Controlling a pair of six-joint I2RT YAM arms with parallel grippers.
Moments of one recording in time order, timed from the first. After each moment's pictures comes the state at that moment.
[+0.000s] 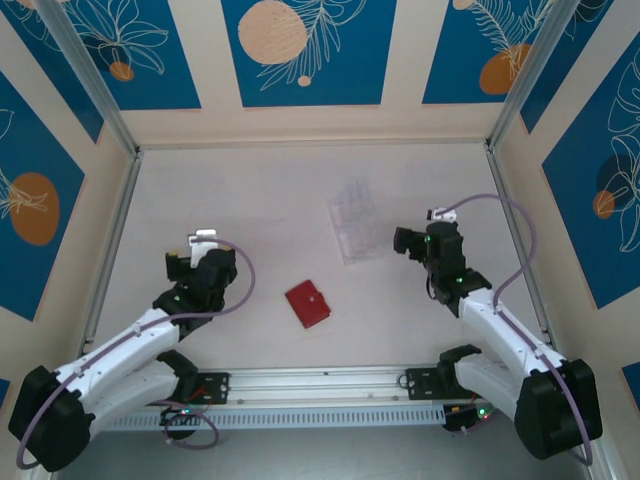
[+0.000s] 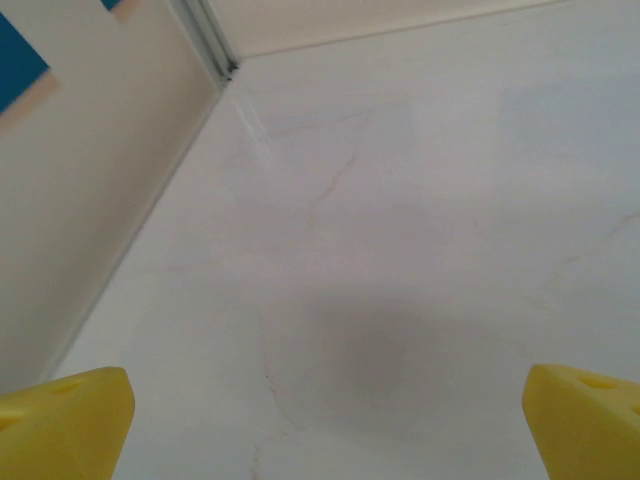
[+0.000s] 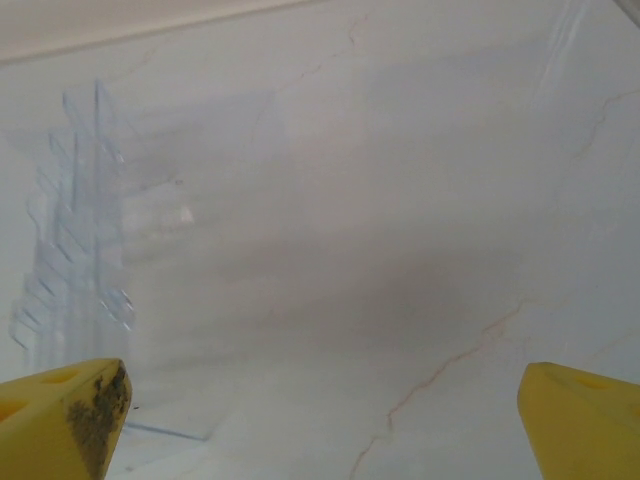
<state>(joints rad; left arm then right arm) -0.61 0.91 0.45 -0.20 -0.91 -0.22 0.28 0.97 0.47 -0.06 0.27 0.28</state>
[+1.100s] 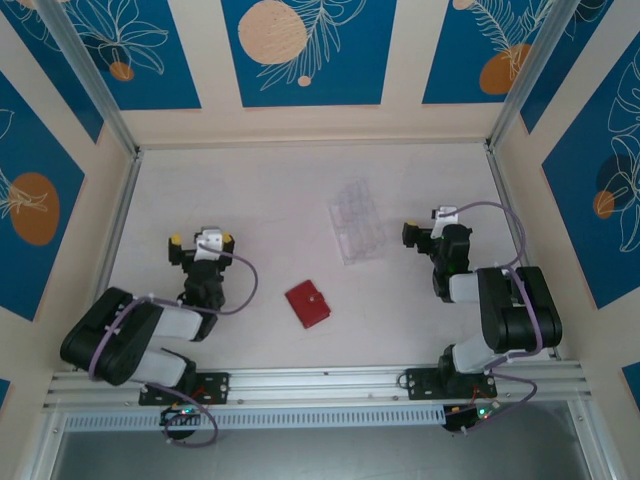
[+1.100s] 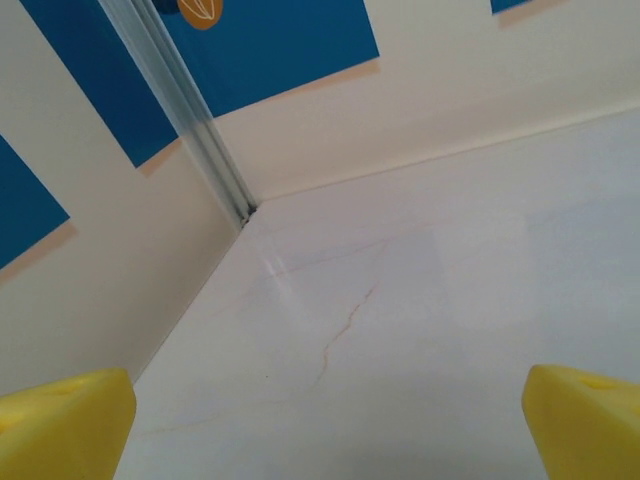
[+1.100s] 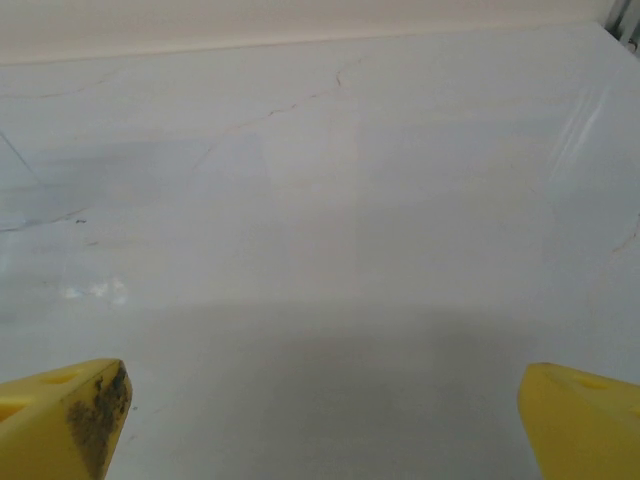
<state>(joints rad) -0.38 1.39 0.16 1.15 -0.70 0.27 0.01 1.52 0.37 0.76 -0.02 0.07</state>
